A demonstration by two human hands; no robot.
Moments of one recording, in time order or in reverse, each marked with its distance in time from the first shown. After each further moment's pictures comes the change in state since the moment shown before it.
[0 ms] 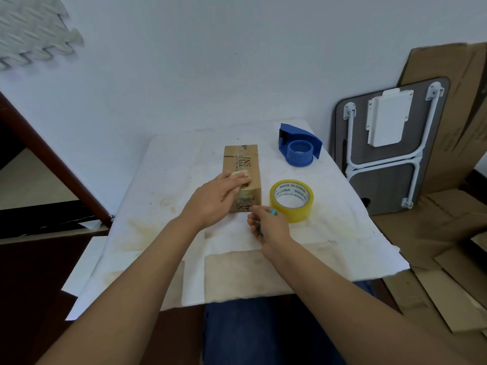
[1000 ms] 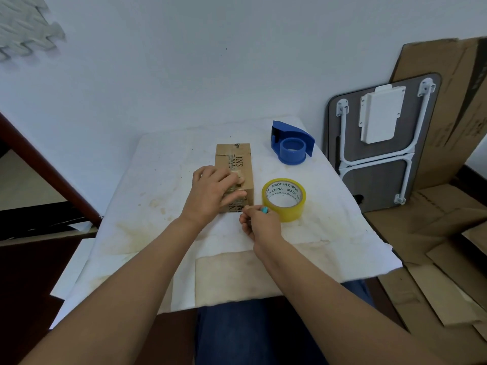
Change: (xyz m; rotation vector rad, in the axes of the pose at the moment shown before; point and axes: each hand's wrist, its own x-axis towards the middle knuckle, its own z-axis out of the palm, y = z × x) left_hand 0.026 -0.020 0.032 0.346 0.401 0.283; right_hand 0.015 0.003 0.001 -0.022 0.046 -0.020
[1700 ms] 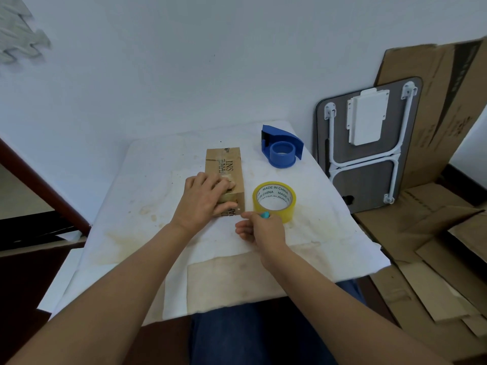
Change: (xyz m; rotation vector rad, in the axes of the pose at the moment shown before) left_hand -0.002 -0.004 0.004 0.098 -0.070 0.074; right_hand -0.015 -0.011 -0.023 -0.077 -0.076 -0.113
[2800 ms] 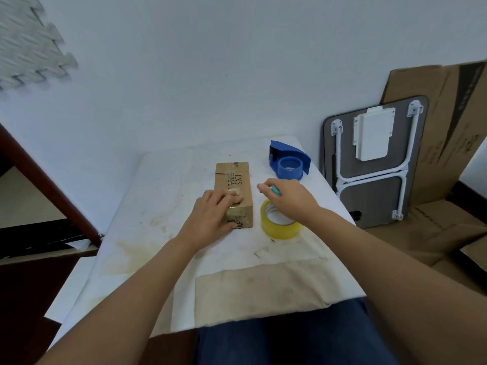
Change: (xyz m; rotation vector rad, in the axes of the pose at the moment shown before) left_hand -0.008 0.003 -0.015 -0.221 -0.167 -0.098; right_hand 0.056 -0.090 -0.023 -1.307 -0.166 -0.698
